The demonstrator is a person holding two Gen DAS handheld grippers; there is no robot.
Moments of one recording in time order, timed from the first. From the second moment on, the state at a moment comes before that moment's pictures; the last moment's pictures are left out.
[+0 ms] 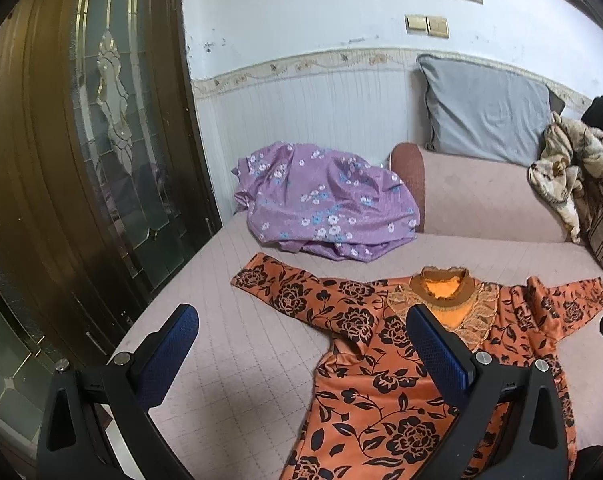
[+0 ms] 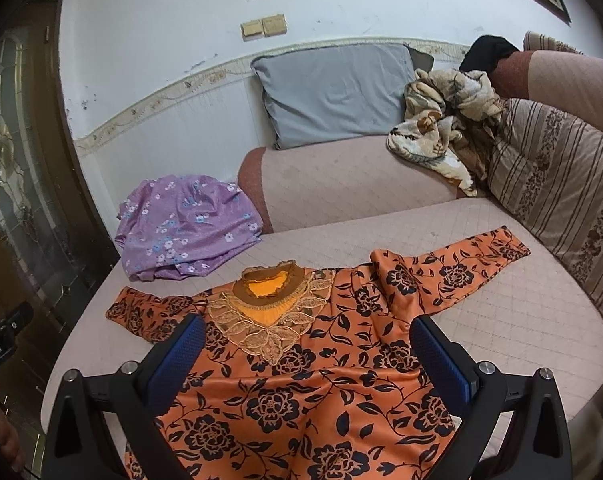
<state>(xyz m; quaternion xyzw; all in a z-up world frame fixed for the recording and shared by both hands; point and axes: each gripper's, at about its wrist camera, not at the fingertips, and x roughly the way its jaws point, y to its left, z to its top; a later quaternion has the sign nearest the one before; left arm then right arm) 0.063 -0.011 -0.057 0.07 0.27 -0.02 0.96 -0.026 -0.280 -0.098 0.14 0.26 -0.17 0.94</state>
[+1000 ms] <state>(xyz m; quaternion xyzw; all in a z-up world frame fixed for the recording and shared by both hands) 0.233 -0.100 -0.291 0.11 0.47 -0.08 0.87 0.050 -0.796 -0.323 0.54 0.19 -0.37 0.73</state>
